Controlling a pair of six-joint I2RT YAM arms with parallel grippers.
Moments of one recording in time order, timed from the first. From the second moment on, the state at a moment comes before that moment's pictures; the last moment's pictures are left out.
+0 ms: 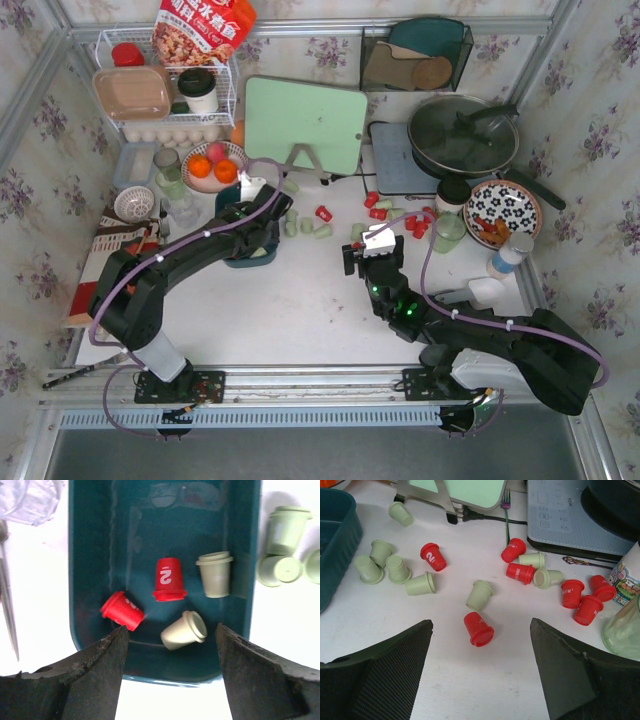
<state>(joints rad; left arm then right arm) -0.64 1.66 1.17 -0.54 -0.58 -0.55 0.91 1.16 0.39 0.60 0.78 0.06</state>
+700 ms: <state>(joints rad) -0.69 1.83 1.42 -0.45 -0.30 -0.40 0.91 1.17 0.39 0.60 0.78 0.06</state>
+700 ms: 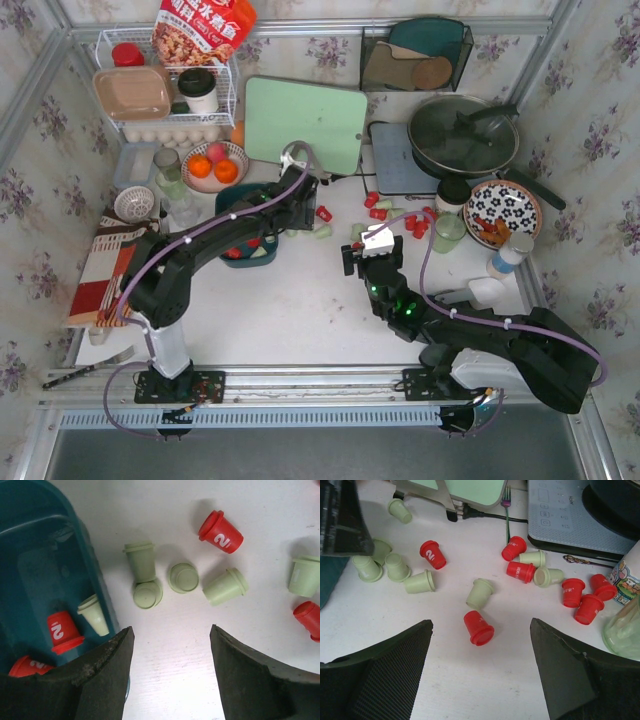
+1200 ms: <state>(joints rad) -0.69 2.05 1.62 -0.59 -0.29 -0.40 0.91 1.17 0.39 0.60 0.76 0.06</state>
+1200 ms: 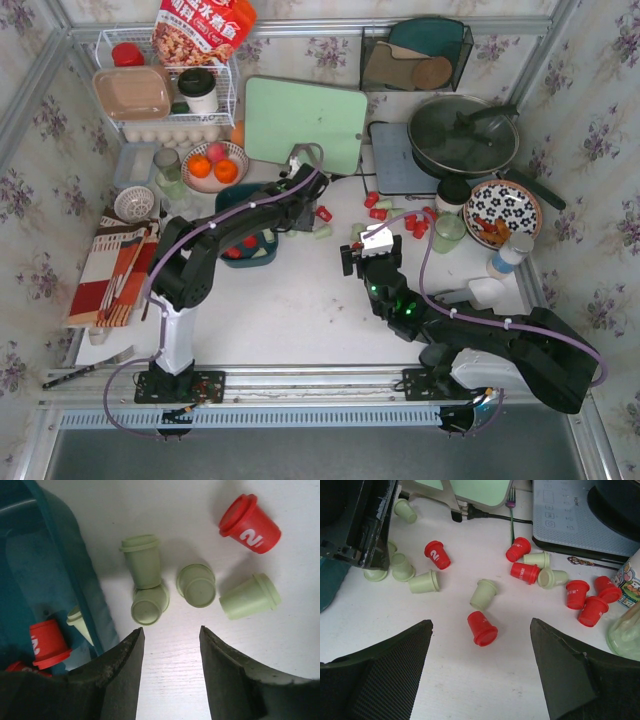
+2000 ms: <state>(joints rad) -0.65 2.13 1.68 -0.64 -0.32 -0.44 0.91 1.18 0.40 0.59 0.76 0.06</state>
